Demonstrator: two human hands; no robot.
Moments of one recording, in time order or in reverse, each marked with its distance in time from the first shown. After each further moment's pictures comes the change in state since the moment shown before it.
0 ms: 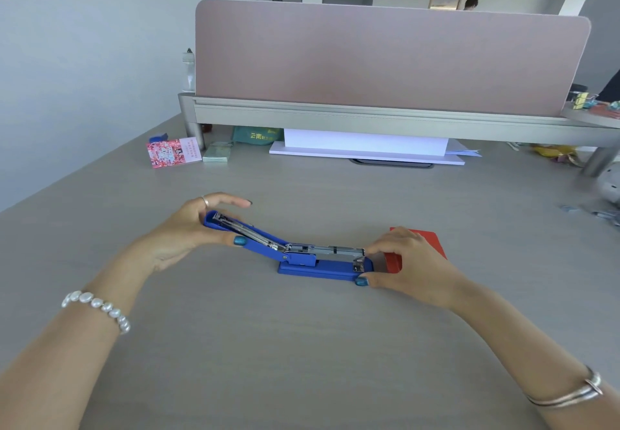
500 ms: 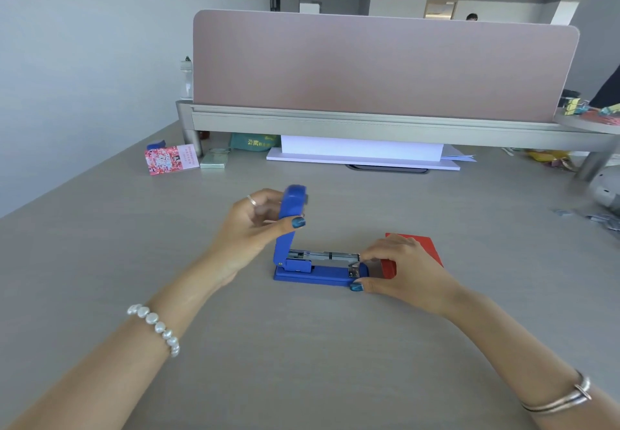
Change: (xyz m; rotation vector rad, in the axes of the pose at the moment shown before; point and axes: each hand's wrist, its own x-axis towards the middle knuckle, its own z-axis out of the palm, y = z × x) left_hand 0.013 0.029 0.080 -0.179 0.191 0.260; right_hand 0.002 0.004 0.004 -0.053 0.046 -0.071
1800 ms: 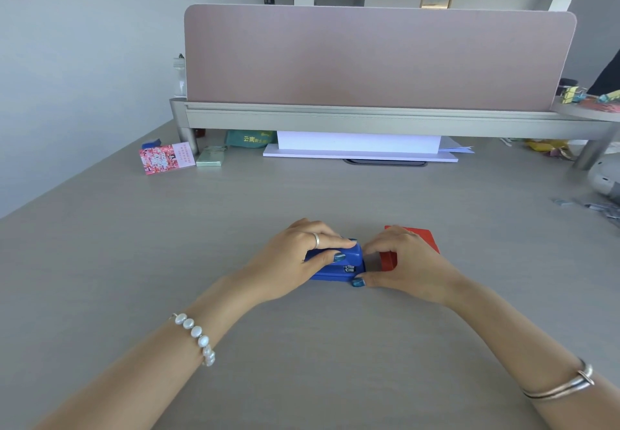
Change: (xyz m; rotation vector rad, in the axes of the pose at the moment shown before) left_hand -0.008 -0.022 0.039 0.675 -0.386 0.213; right_hand -0.002 -0.013 -0.011 0.126 -0.048 0.102
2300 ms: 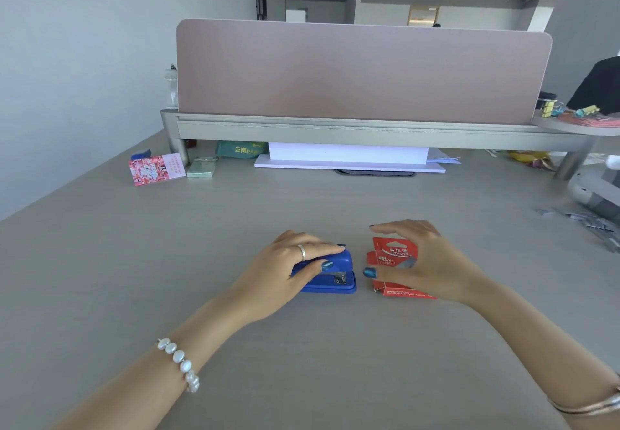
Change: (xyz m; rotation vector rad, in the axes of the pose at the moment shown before) left_hand -0.005 -0.002 0.002 0.007 0.129 0.054; right_hand -0.013 0.011 -0.030 -0.048 0.141 0.108
